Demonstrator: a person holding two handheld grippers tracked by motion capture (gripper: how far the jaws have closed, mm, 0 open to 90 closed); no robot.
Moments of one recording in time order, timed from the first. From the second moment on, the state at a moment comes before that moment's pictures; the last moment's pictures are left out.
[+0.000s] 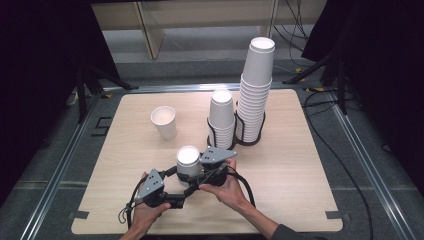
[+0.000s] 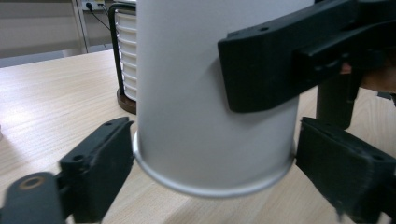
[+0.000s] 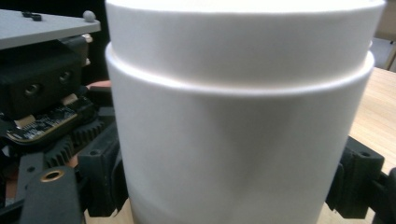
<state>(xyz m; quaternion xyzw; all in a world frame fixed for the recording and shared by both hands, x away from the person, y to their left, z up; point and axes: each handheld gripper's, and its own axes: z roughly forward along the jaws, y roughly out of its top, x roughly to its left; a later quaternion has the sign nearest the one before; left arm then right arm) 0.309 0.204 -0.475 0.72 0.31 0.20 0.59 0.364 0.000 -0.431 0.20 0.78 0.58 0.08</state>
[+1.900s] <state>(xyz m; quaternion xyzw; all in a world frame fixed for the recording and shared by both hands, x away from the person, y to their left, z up) 0.306 0.200 -0.465 0.82 0.21 0.26 0.46 0.364 -0.031 -0.390 0.18 0.84 0.51 0.01</state>
